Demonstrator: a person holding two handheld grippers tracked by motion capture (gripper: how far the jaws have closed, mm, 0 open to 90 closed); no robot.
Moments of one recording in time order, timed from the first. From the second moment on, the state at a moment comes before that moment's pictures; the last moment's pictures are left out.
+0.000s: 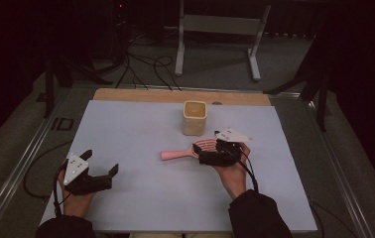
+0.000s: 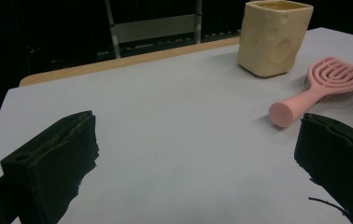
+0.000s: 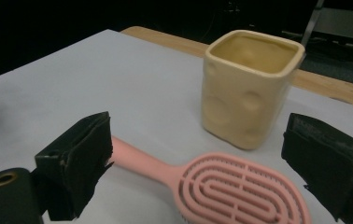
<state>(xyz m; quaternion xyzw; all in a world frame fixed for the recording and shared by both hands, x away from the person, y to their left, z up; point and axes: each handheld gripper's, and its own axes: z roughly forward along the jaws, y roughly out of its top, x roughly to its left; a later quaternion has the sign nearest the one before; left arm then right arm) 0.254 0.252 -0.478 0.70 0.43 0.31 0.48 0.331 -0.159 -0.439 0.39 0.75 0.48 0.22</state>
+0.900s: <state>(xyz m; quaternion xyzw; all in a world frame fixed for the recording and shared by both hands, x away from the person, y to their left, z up) 0.256 0.252 -0.482 0.70 0.43 0.31 0.48 0.380 -0.098 -0.457 0.40 0.79 0.43 0.17</state>
